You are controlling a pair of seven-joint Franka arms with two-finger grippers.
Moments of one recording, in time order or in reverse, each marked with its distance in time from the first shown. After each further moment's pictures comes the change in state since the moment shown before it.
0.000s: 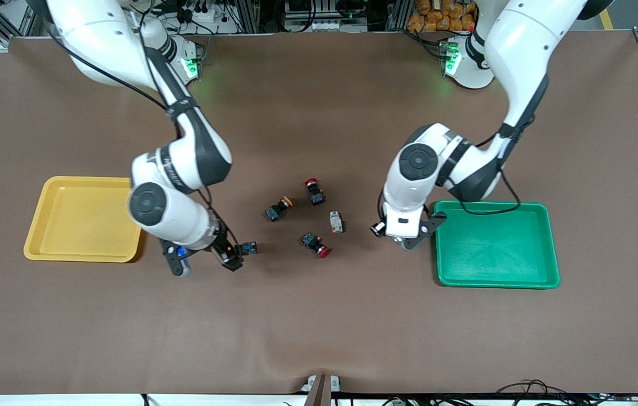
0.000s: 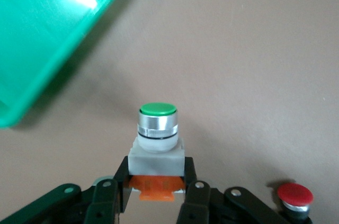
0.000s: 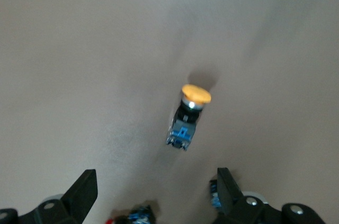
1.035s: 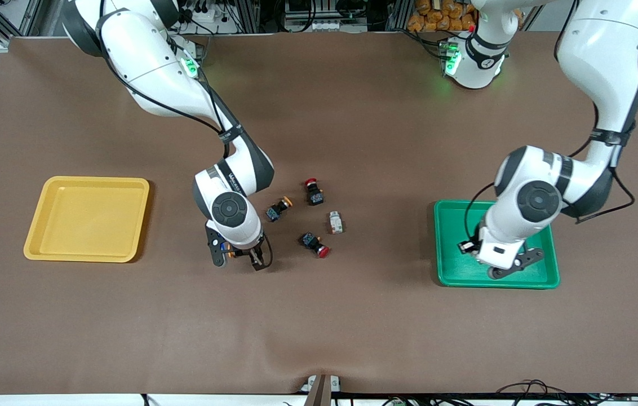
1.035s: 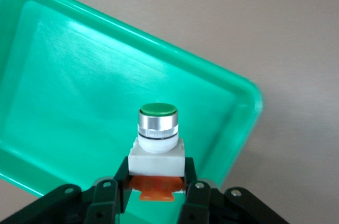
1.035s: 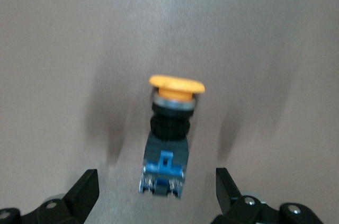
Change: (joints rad) left arm 0.328 -0.019 0.003 -0.038 0.000 -0.071 0.592; right arm 0.099 0.181 -0.017 0.020 -0.235 0.101 0.326
